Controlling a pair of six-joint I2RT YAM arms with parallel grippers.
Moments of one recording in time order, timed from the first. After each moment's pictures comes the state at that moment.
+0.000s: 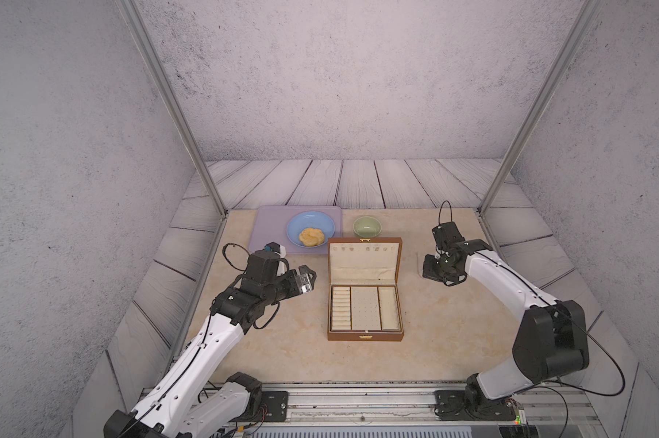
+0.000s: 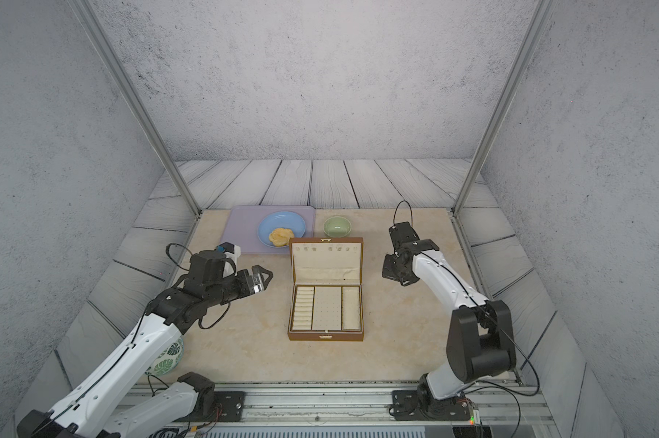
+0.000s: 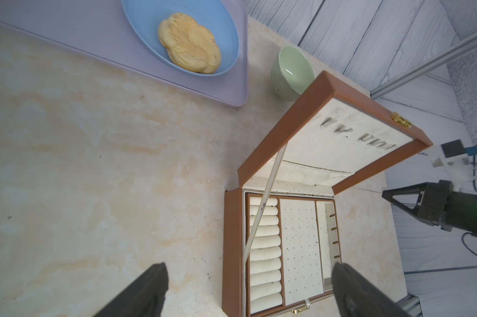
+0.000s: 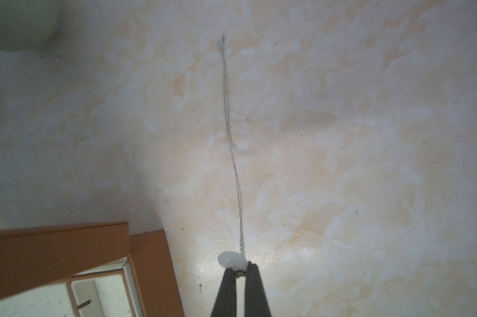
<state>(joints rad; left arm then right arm) -0.44 0.99 0.89 -0.60 0.16 -0.61 0.23 1.50 1.21 -0.88 0.04 0.43</state>
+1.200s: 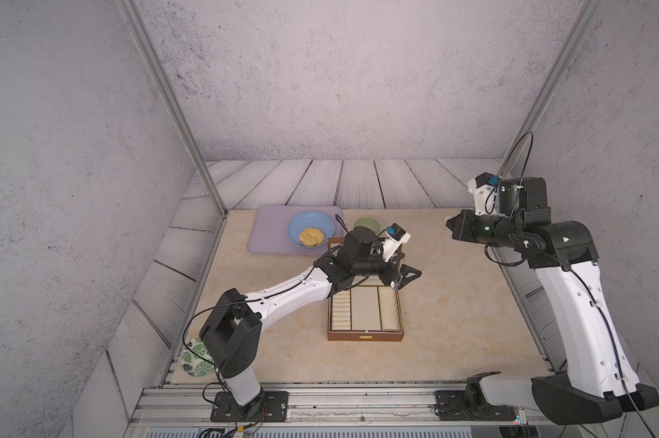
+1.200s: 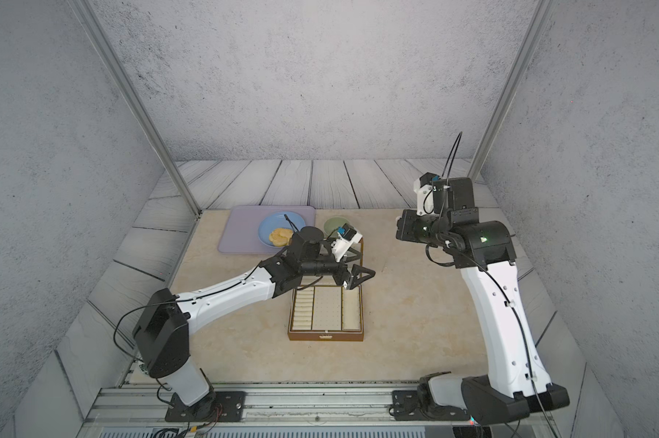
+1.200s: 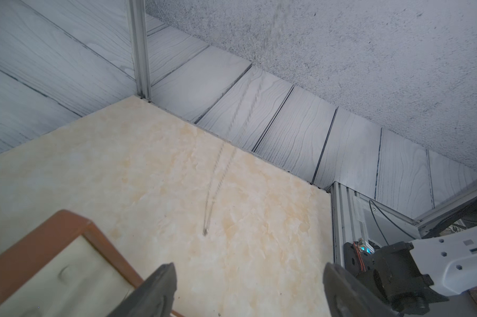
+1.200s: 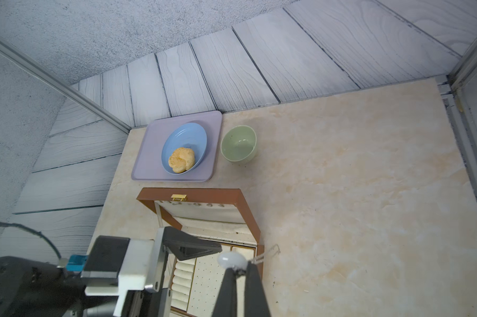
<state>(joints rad) -0.87 1.72 1.35 0.07 0.51 -0.15 0.23 1.32 1.86 -1.20 -0.21 0.32</state>
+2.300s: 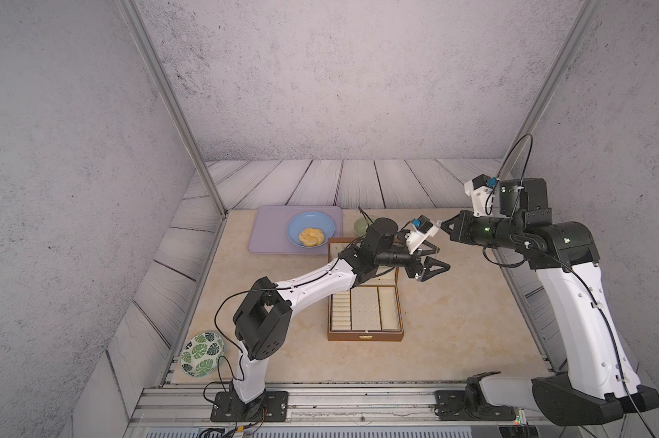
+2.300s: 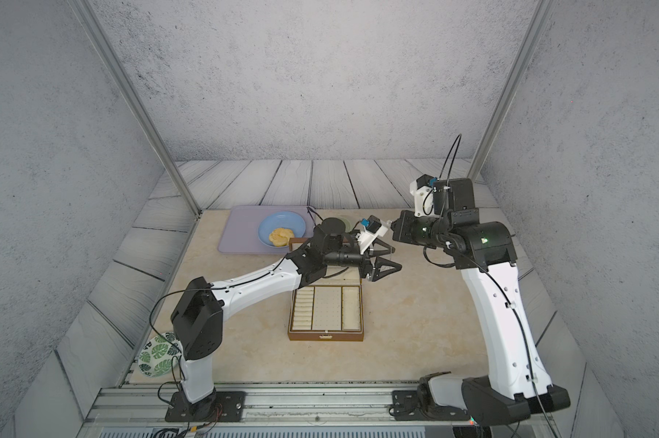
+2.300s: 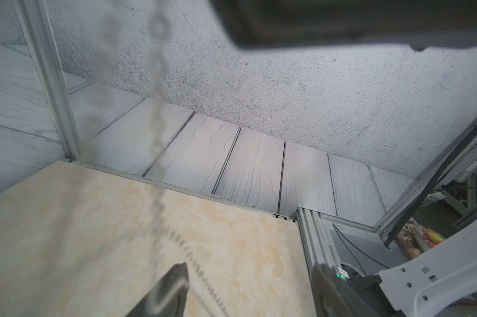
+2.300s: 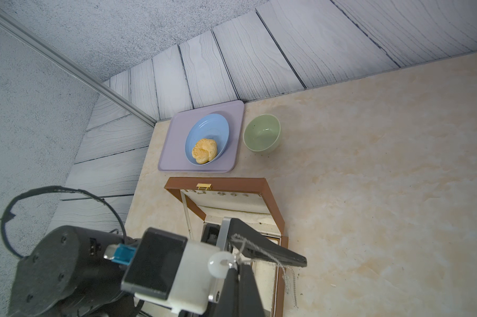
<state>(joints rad) -0.92 1.93 1.59 0.20 0.66 -0.19 0.23 1.31 1.86 -1.21 -0.30 0.37</state>
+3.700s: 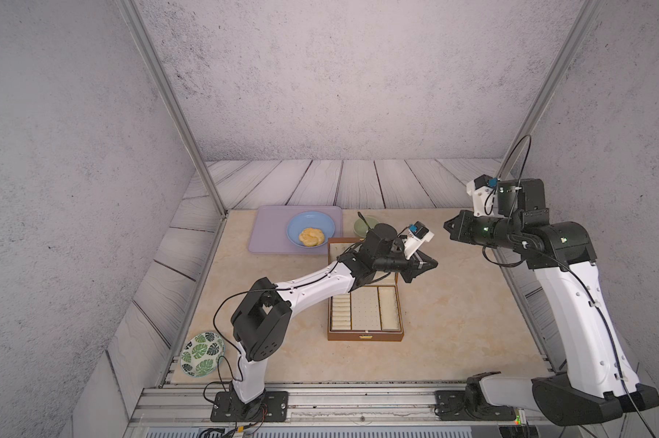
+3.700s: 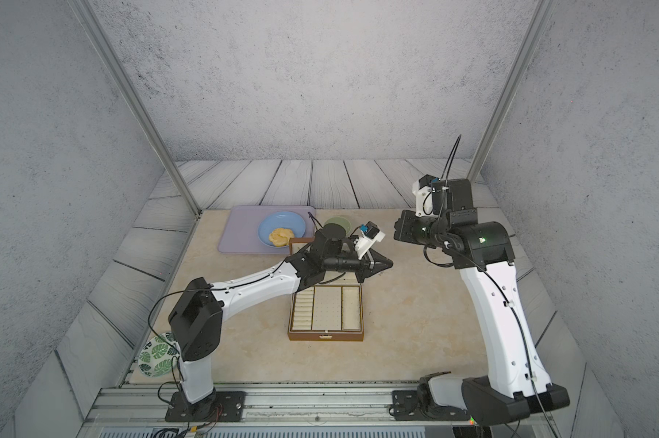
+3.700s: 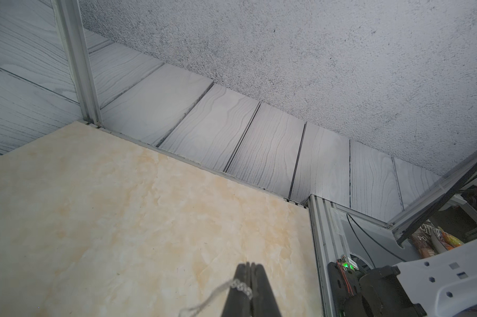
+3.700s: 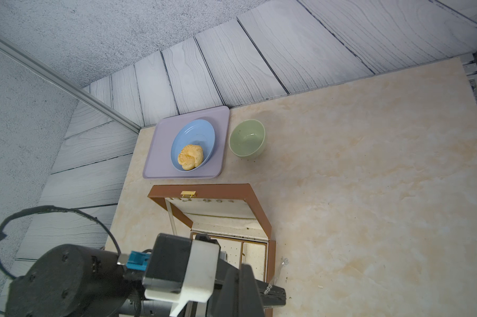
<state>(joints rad) -0.92 1.90 1.53 0.14 0.58 -0.18 0.23 1.31 1.84 -1.19 -0.23 0.37</state>
